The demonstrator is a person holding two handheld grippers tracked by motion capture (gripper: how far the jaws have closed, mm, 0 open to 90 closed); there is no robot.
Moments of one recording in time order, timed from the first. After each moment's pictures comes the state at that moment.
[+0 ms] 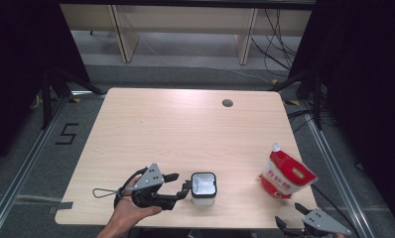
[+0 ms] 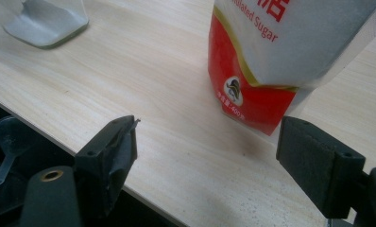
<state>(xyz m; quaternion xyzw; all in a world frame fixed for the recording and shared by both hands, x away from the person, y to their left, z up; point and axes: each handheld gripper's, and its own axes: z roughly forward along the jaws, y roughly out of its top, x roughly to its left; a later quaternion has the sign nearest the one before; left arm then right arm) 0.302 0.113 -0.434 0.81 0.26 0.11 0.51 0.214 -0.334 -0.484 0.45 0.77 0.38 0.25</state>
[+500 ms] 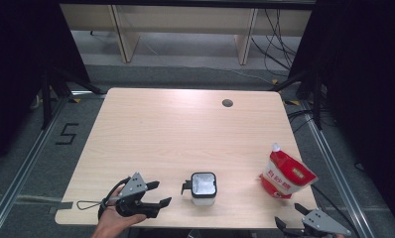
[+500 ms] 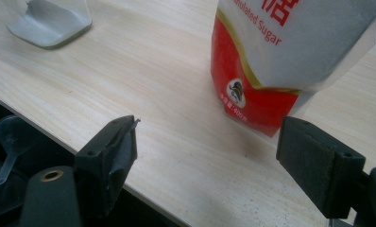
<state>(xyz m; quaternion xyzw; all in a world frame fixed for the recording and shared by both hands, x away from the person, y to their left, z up) 0.289 0.154 -0.471 0.81 0.32 0.11 0.48 0.213 -0.333 -0.483 0.44 0.77 0.39 0.25</state>
